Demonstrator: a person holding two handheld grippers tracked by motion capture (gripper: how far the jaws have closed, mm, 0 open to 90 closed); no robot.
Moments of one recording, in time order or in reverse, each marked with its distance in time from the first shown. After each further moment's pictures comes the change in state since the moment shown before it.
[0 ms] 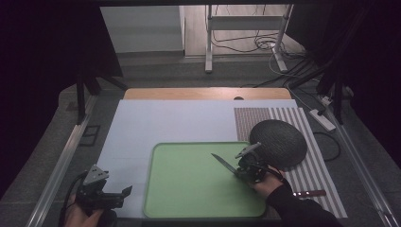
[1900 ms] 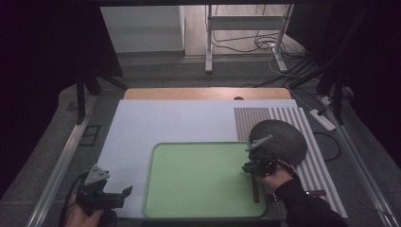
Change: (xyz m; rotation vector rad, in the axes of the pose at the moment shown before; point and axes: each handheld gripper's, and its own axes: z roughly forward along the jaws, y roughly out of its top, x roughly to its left) left arm -0.001 0.001 0.001 0.006 0.005 0.008; right arm -0.031 -0.003 -0.017 -0.017 0.041 0.033
